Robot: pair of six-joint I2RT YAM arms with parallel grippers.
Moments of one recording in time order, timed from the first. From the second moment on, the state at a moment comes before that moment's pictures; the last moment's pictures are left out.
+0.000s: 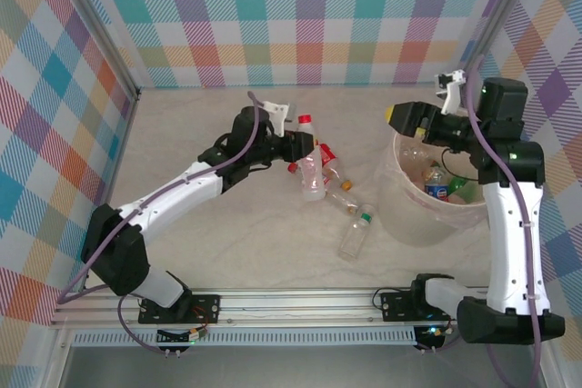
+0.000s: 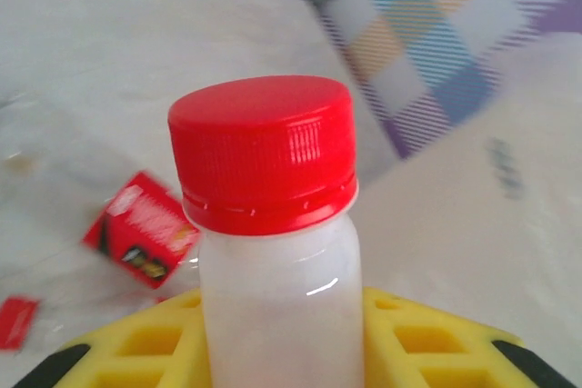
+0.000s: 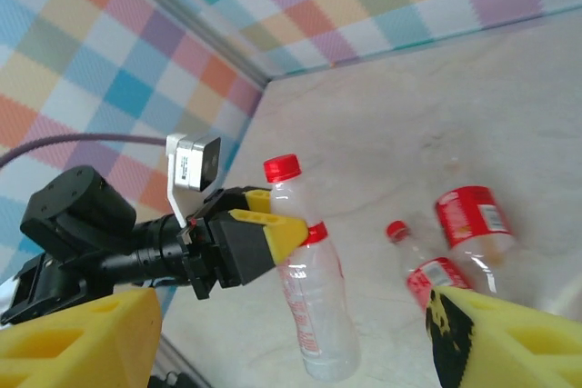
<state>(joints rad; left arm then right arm) -0.64 1.49 1.21 -0.08 0.36 -0.45 0.00 1.15 1.56 -0.94 -0.81 0.35</state>
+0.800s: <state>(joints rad) -0.64 1.48 1.24 0.01 0.70 -0.28 0.37 1.44 1.59 -0.74 -0.76 0.43</state>
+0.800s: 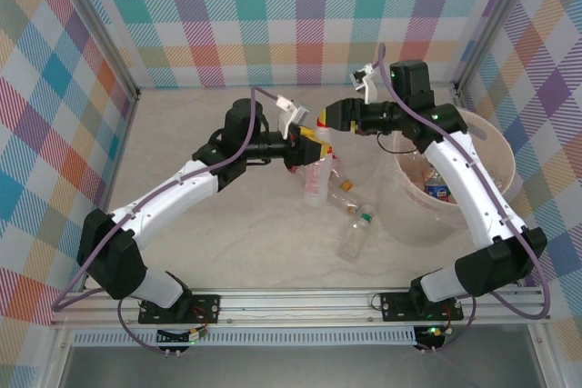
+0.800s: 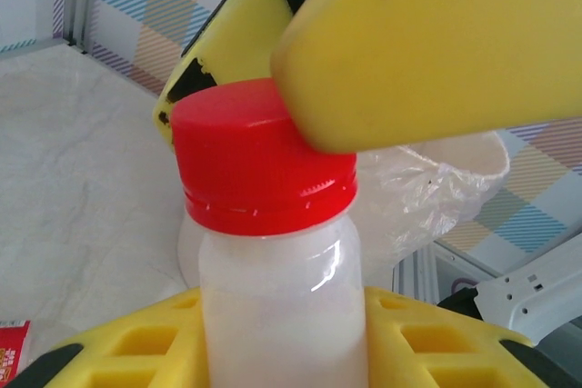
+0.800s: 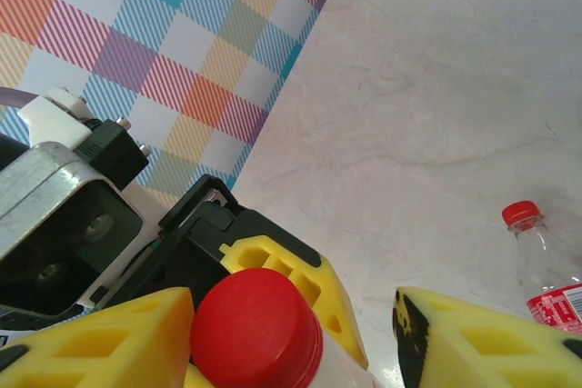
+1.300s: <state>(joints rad) -0.64 1.53 1.25 0.06 0.72 -0.35 0.38 1.44 1.53 -0.68 -0.73 0.44</state>
